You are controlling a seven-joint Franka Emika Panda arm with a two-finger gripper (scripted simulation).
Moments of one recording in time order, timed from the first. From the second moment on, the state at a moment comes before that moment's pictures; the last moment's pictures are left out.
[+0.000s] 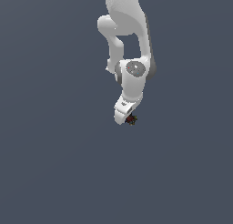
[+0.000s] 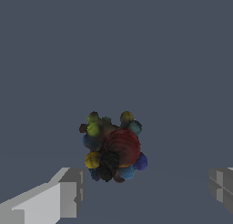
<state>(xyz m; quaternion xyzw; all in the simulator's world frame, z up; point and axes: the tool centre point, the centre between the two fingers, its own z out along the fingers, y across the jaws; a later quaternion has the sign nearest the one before) -0.061 0.065 0.087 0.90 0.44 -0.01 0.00</state>
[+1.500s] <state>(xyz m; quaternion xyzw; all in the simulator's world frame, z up) -0.071 0.077 0.035 0.86 0.51 0.00 0.00</state>
